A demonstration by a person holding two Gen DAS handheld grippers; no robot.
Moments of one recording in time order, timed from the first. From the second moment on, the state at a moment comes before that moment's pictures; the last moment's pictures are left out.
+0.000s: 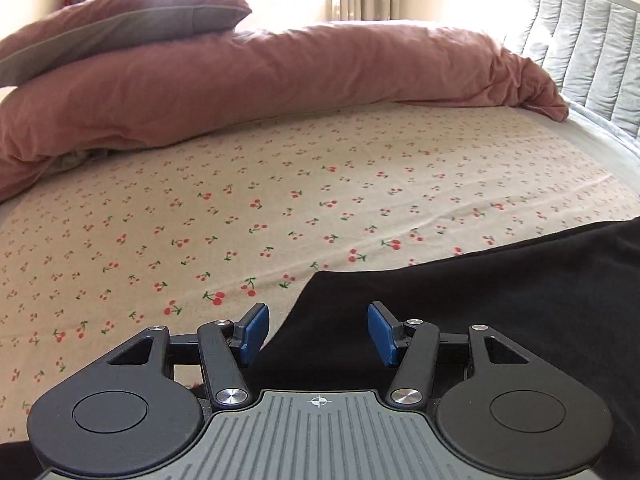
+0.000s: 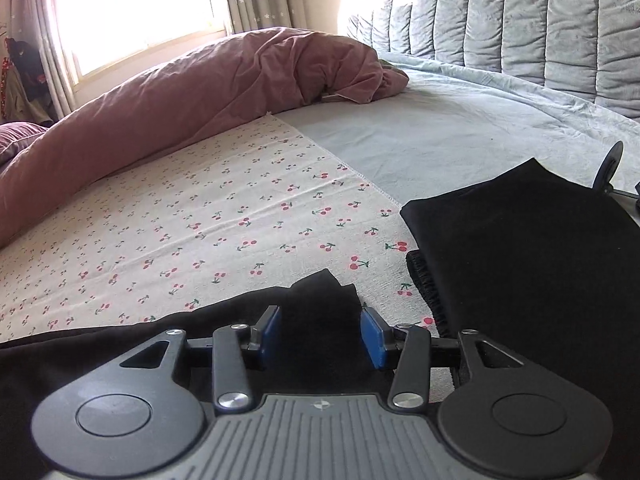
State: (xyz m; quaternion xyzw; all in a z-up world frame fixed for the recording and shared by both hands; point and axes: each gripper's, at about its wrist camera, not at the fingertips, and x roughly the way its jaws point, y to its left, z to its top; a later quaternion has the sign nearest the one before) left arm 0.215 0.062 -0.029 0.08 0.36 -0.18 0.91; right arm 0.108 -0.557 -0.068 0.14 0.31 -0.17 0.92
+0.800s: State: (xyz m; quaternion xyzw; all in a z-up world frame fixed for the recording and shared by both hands) left arm 0.127 0.011 -0.021 0.02 0.31 -0.15 0.94; right arm 0.037 -0.473 -0.045 0.03 0.29 -0.12 0.95
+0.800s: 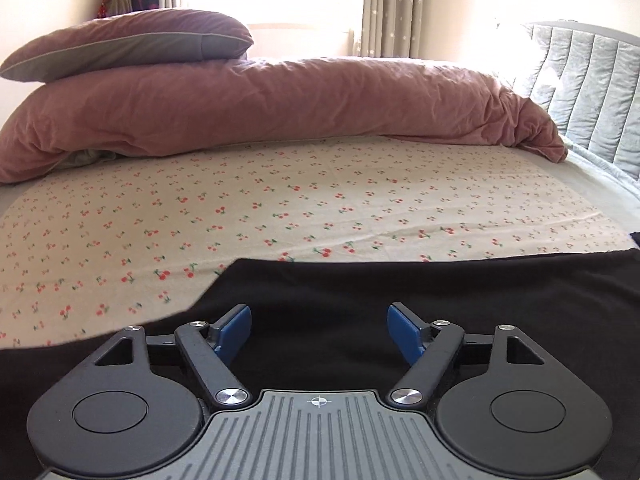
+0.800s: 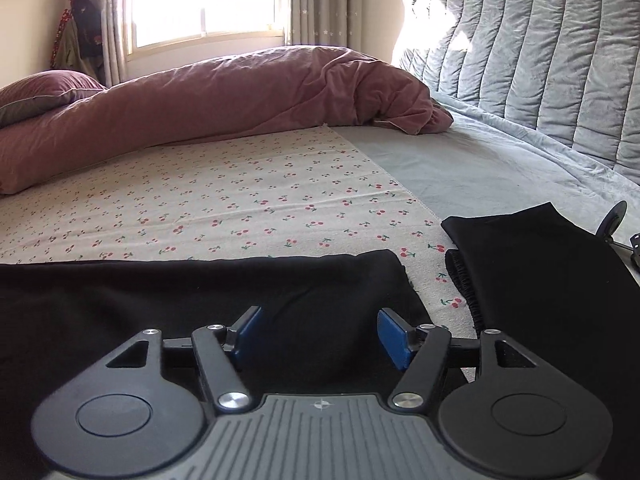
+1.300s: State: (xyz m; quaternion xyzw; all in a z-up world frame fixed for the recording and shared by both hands) left arm 0.066 -0.027 -0.045 0.01 0.33 -0.20 0.92; right arm -0.052 -0.501 -0.060 0.12 0.35 -0.18 0.91
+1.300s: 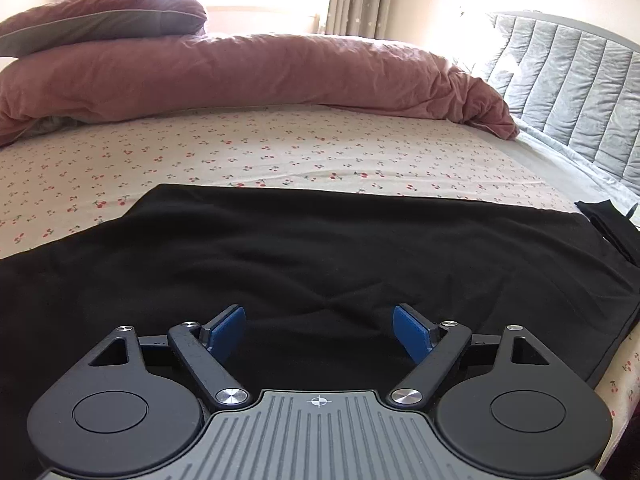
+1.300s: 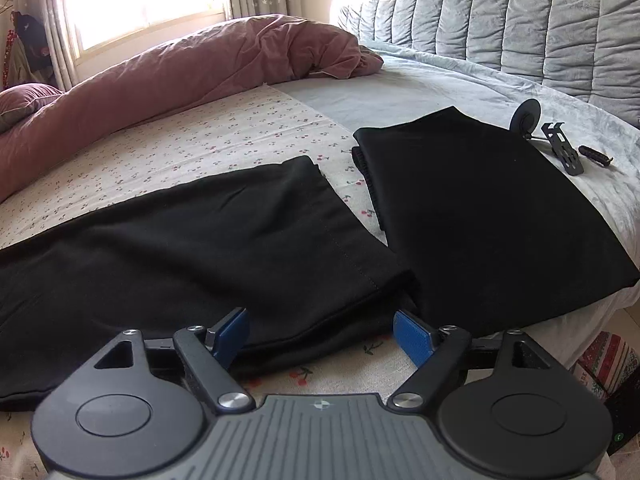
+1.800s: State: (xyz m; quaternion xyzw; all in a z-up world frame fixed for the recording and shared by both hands) left arm 0.061 -0.023 -0.050 -0.02 0.35 -0.22 0.91; right arm -0.016 -0.486 -0.071 0.13 0.31 -0.17 0.92
